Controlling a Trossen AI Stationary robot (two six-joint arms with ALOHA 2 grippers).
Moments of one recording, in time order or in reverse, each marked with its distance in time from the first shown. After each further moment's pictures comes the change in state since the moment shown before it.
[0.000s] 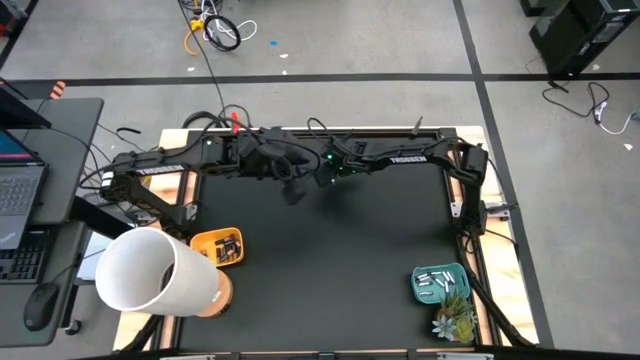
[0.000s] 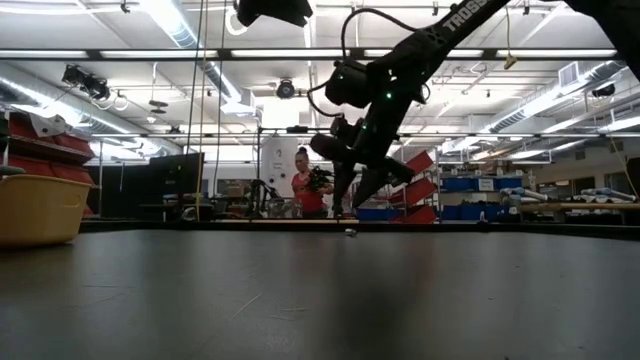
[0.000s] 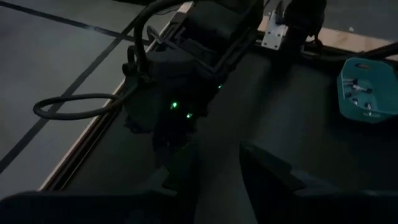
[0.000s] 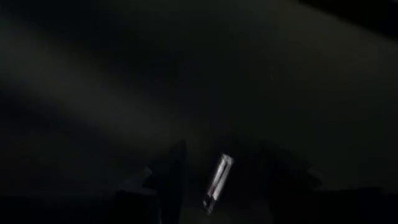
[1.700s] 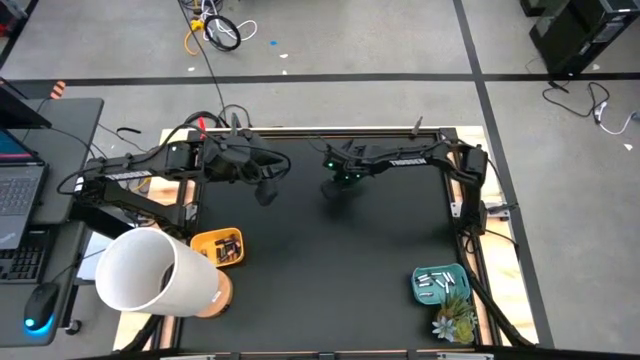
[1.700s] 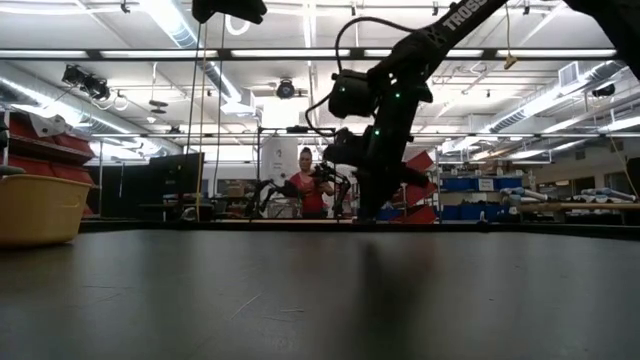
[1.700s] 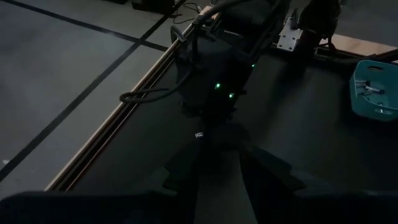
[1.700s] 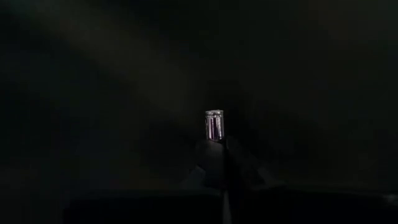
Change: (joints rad) left arm -0.021 -0.246 -0.211 -0.004 -0.083 -0.040; right arm 0.029 0.001 -0.005 -0.196 -0.152 -0.060
